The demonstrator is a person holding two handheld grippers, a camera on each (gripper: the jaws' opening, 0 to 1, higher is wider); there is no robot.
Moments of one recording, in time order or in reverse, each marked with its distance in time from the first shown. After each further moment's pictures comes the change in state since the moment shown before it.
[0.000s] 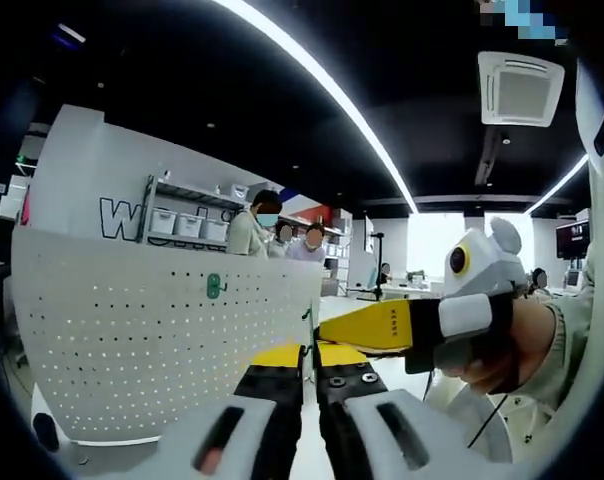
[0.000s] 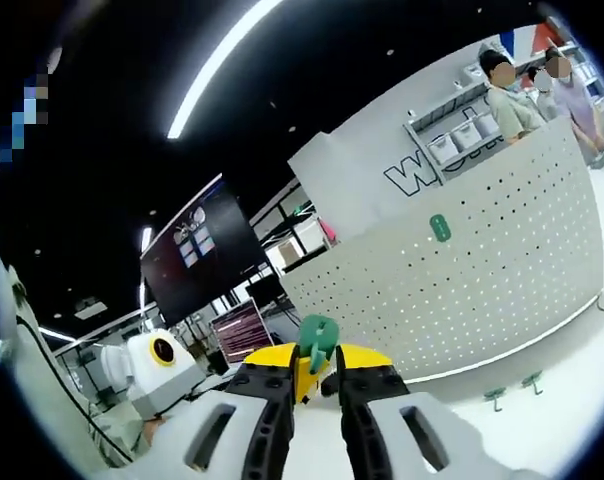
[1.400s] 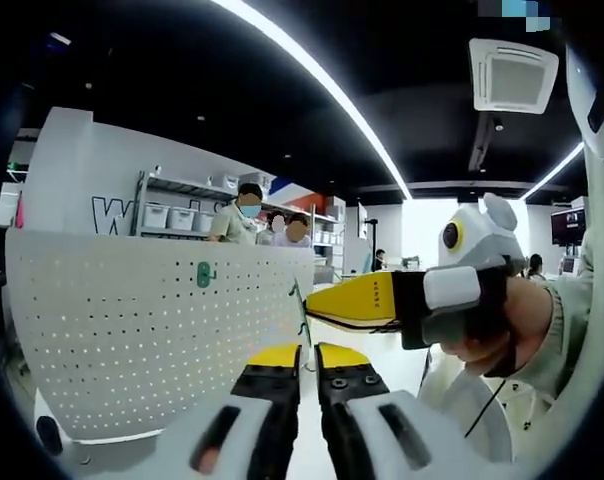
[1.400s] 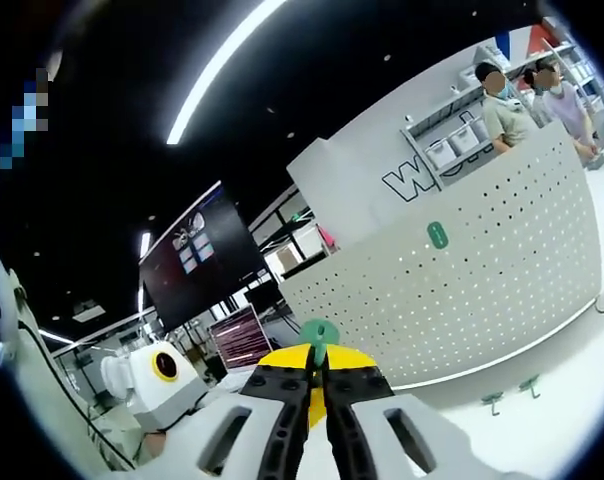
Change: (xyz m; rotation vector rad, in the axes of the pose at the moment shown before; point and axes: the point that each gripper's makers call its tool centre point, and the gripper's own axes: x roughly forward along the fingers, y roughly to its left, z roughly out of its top) left arm 0.000 -0.009 -0.016 0.022 0.067 -0.018; right arm -0.004 0.001 0.006 -0.038 -0.017 -0.009
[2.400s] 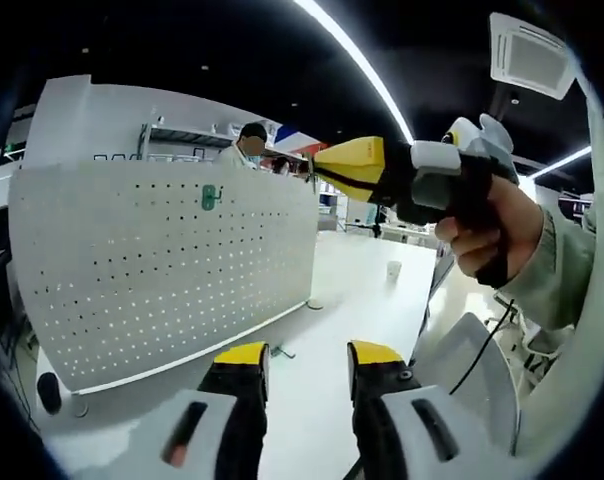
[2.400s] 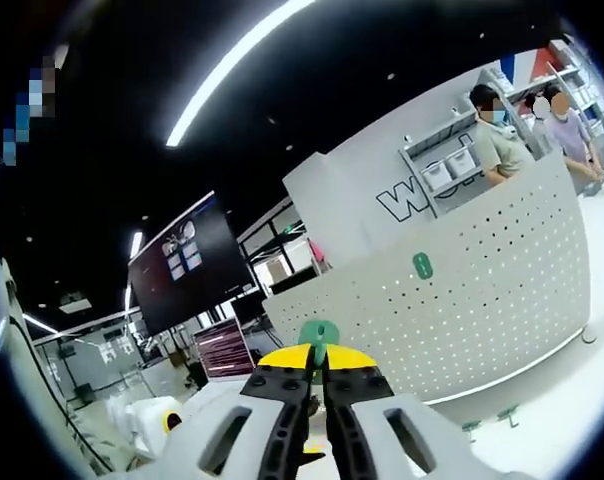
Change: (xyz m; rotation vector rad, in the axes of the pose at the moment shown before) left arm -0.021 0.008 -0.081 -0.037 0.242 0.032; right arm 0.001 -0.023 0.031 -0.081 -0.073 -0.051
